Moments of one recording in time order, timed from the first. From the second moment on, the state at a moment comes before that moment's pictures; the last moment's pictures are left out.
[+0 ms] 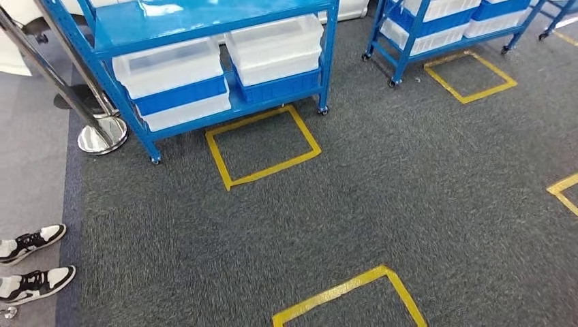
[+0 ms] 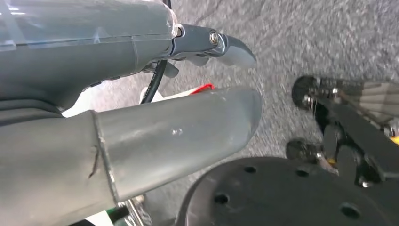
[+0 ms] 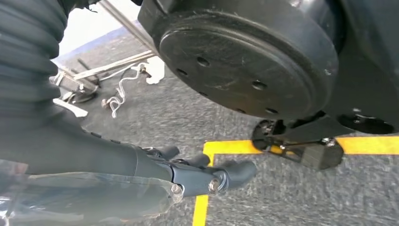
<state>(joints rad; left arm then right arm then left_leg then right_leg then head) 0.02 -0.01 -0.92 -0.01 0.97 -0.08 -0.07 0.01 0.00 0.58 -0.18 -0.17 0.08 -0.12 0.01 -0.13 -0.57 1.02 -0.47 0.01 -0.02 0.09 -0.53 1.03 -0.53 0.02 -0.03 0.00</state>
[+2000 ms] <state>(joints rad) 0.12 -0.01 -0.10 -0.36 0.06 0.00 -0.01 0.15 -0.01 0.08 -0.33 -0.01 0.01 -0.01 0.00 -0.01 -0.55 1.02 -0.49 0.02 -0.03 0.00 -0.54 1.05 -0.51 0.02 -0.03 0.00</state>
